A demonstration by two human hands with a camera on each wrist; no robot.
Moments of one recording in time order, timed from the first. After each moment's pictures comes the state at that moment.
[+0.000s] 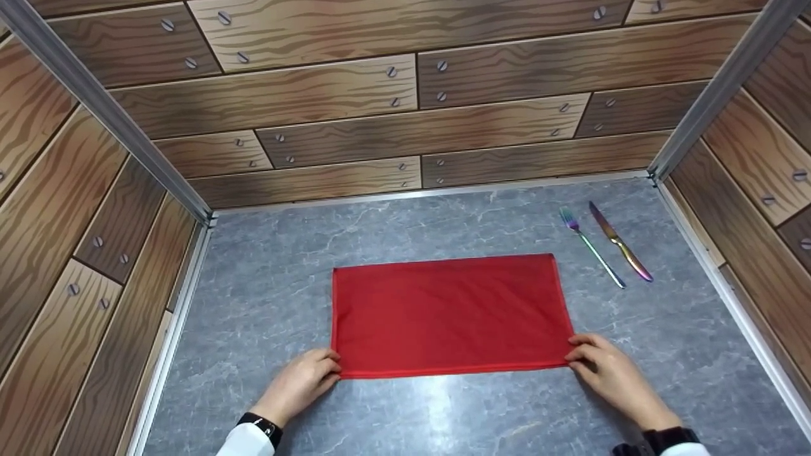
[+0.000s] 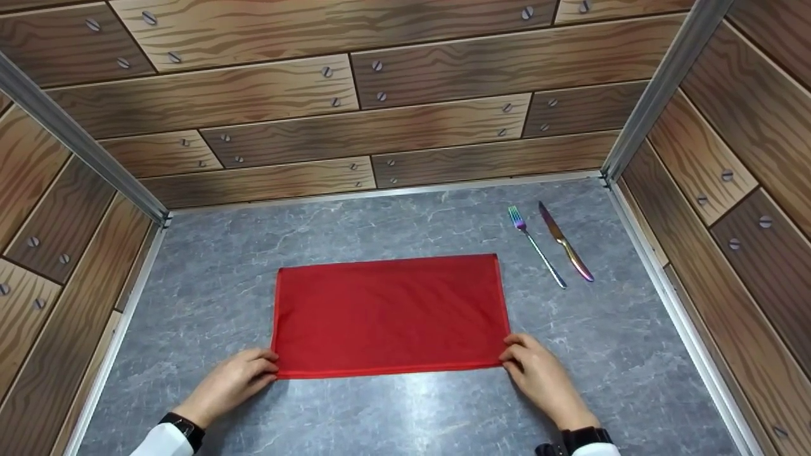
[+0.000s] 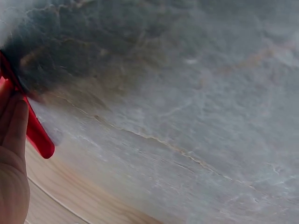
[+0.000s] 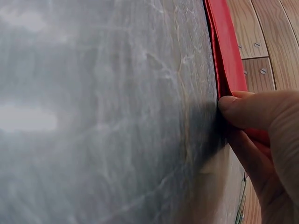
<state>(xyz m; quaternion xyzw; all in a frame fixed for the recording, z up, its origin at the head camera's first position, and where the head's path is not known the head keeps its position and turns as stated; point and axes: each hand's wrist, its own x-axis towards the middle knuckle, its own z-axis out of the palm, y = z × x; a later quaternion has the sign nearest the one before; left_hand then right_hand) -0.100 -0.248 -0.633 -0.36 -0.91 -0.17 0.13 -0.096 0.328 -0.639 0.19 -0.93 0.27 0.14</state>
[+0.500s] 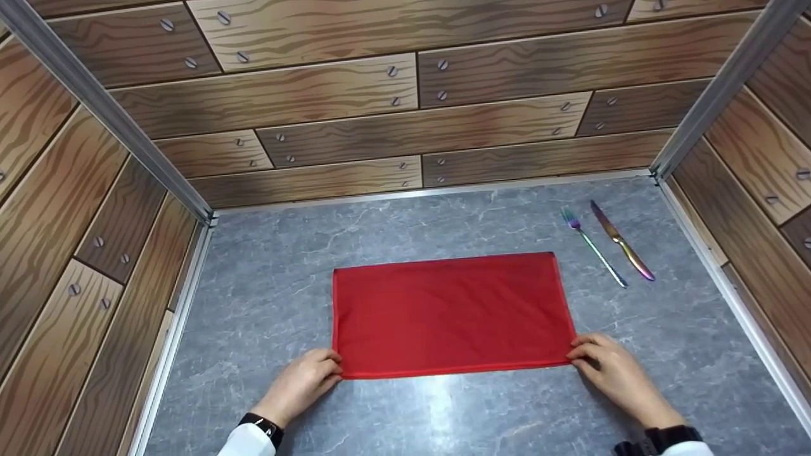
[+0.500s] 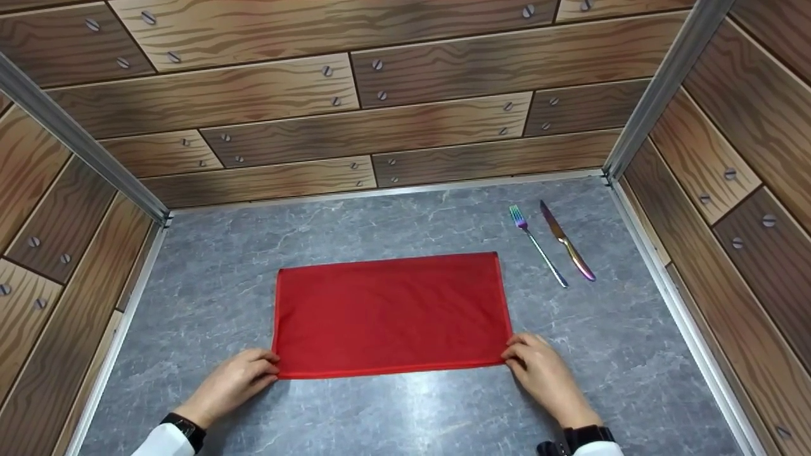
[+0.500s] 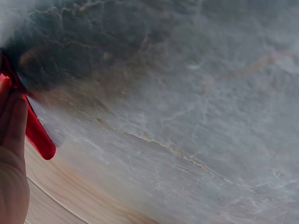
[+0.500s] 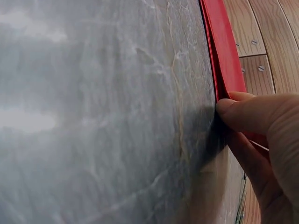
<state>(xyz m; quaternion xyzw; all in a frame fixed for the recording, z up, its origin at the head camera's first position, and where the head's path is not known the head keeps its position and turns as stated) -0.100 -0.249 -0.634 -0.37 -0.90 -0.17 0.13 -0.101 0.331 -0.641 0.21 -0.92 0.27 0.16</state>
